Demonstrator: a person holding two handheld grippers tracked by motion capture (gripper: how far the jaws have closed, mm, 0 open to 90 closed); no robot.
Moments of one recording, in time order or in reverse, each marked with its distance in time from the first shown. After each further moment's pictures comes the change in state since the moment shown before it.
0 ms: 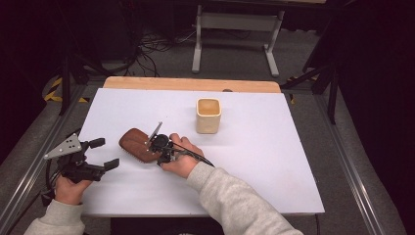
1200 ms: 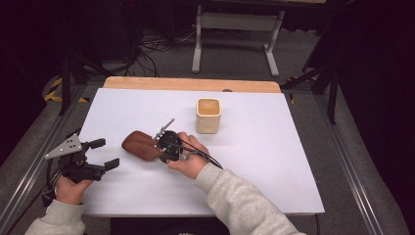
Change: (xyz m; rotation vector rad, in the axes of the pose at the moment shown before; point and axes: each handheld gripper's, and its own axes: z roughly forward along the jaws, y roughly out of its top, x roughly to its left) left arm 0.003 -0.004 0.002 0.001 0.000 -0.024; right arm -0.009 -0.018 -0.026 -0.166 0.031 0.017
